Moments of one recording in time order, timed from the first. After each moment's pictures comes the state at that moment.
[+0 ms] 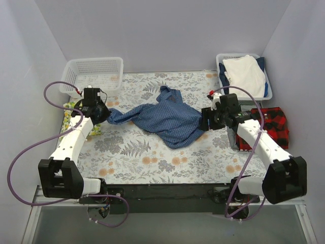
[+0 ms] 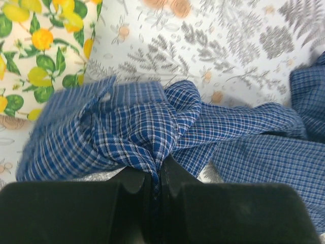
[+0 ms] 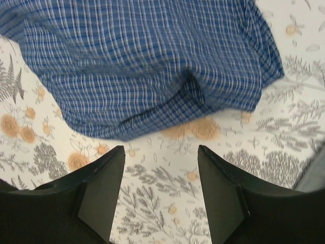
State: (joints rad) left arm -0.06 1.31 1.06 -0.59 -0.14 -0.61; right arm 0.29 1.24 0.93 -0.58 -0.28 0.09
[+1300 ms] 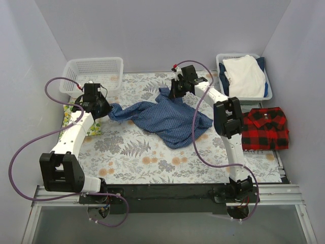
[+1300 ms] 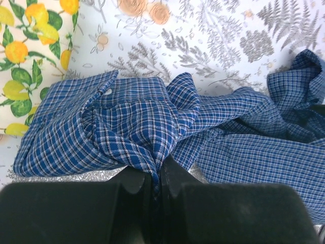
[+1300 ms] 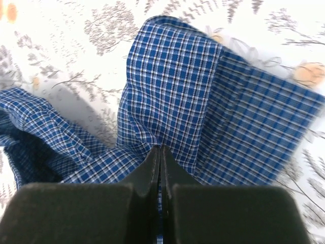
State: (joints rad) left arm -0.06 1.37 1.13 -0.56 -0.10 -0.62; right arm 0.41 2.38 2.01 -0.42 -0.47 0.20
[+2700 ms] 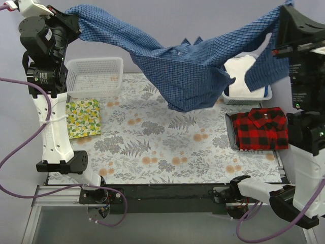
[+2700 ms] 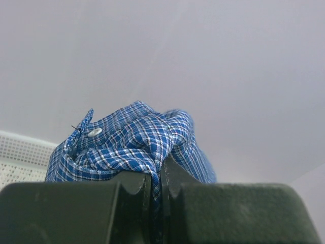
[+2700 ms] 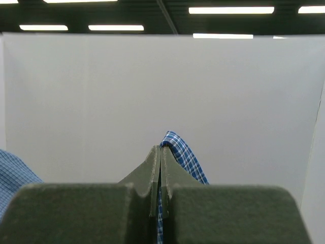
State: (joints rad) left arm -0.01 1.60 2.39 -0.60 -0.05 -0.51; right arm 0.41 1.14 1.99 -0.11 0.06 -0.14
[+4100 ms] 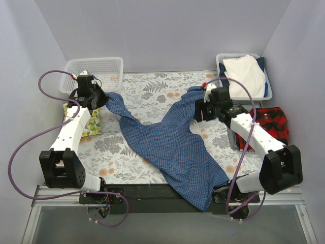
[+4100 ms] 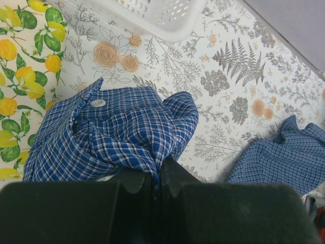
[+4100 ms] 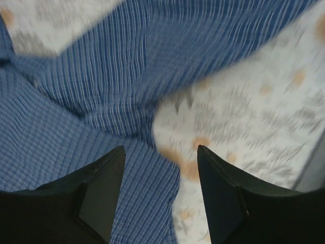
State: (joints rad) left arm -0.01 1.40 1.23 -0.47 -0.03 -0.60; right arm 0.38 1.39 1.12 -0.41 -0.13 0.09
